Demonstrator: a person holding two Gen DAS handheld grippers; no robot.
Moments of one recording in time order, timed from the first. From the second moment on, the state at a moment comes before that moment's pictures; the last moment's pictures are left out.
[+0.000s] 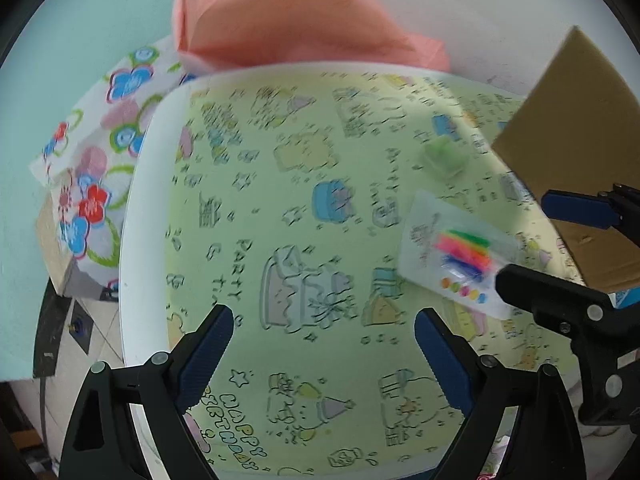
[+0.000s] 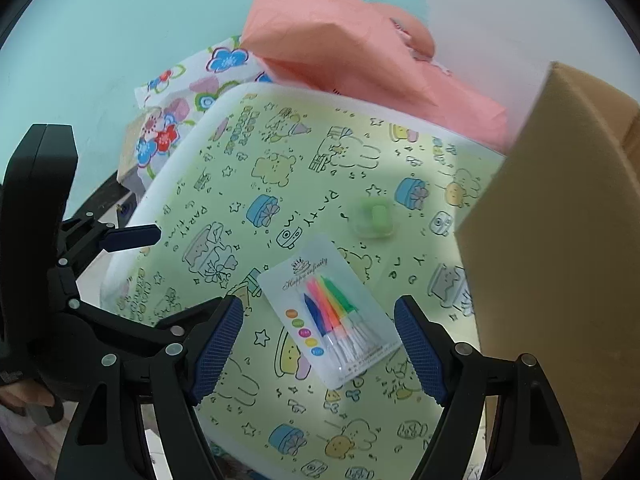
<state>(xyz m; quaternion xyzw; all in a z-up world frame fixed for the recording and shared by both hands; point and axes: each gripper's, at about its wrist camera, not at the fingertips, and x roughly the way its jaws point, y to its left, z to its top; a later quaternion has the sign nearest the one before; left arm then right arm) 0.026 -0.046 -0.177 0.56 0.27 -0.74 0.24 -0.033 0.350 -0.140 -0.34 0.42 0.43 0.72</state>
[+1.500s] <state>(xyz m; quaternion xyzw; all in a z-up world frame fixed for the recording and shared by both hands) -0.006 -0.033 -0.169 0.56 0.19 -0.77 0.22 -0.024 0.317 -0.178 -0.37 0.44 0.35 0.74</state>
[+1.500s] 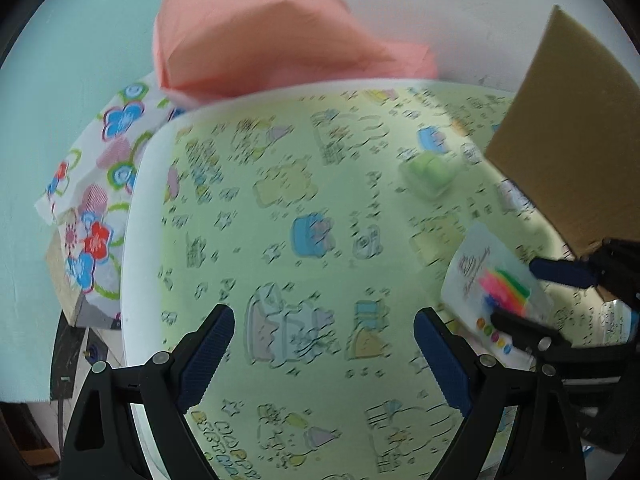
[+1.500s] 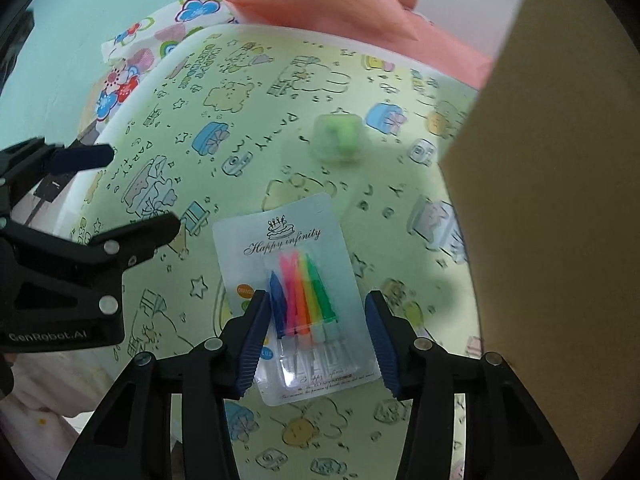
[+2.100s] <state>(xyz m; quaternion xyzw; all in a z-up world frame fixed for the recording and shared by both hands) -0.082 -0.009 -0.183 0.57 0.17 -0.78 0.18 0.000 0.281 -0.172 -0.31 0.46 0.33 0.76</state>
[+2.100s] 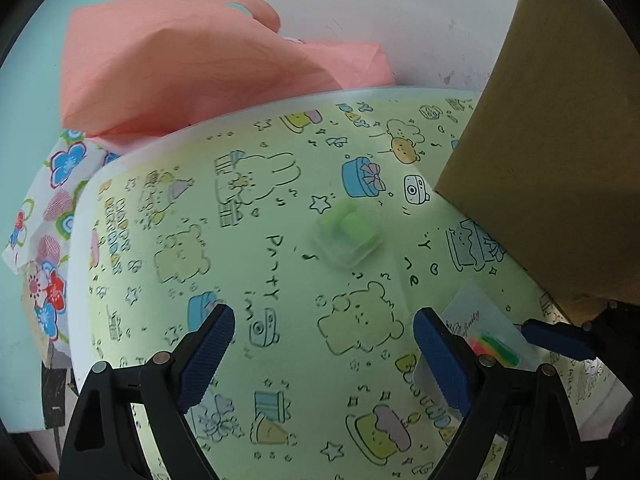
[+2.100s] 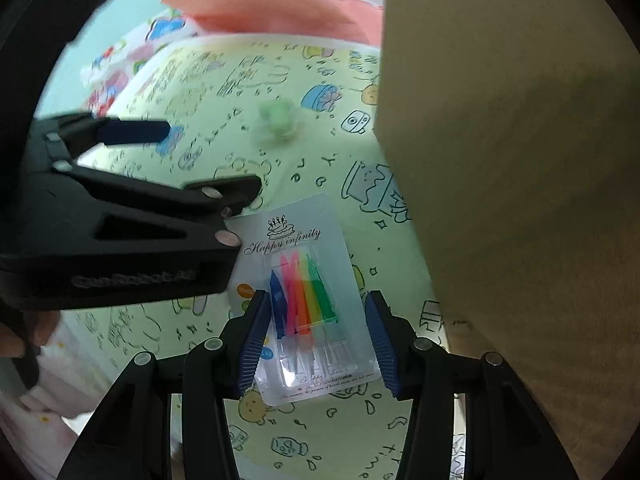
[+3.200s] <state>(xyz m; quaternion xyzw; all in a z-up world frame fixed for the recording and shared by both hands) -0.059 -0.012 -0.193 0.56 0.13 -0.80 0.16 0.003 0.291 -0.177 -0.29 0.48 0.32 0.76</state>
